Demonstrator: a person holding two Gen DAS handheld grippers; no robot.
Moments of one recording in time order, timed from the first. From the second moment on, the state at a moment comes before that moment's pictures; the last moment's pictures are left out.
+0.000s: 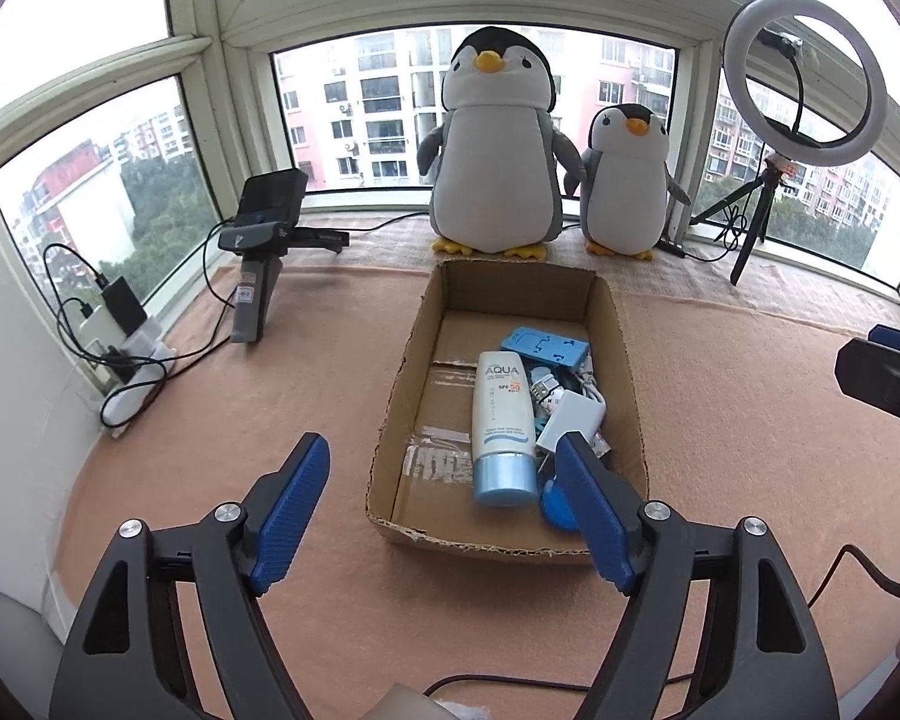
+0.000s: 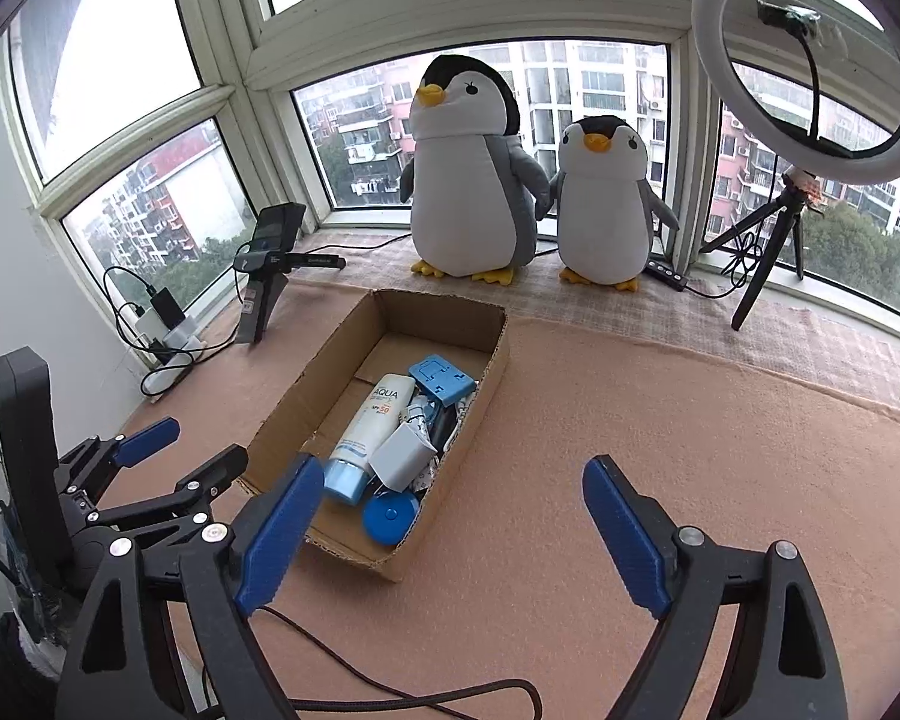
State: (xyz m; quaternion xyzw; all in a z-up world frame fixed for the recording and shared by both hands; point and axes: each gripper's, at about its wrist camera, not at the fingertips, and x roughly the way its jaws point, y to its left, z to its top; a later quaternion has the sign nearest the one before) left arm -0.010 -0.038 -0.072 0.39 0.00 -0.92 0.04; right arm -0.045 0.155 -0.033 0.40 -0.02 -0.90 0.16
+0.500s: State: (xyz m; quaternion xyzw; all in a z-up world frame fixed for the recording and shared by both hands) left arm 0.007 -0.024 -0.057 0.38 -0.01 -0.92 0.03; right arm -0.003 0.165 -0.029 0.37 -0.02 -0.92 0.12
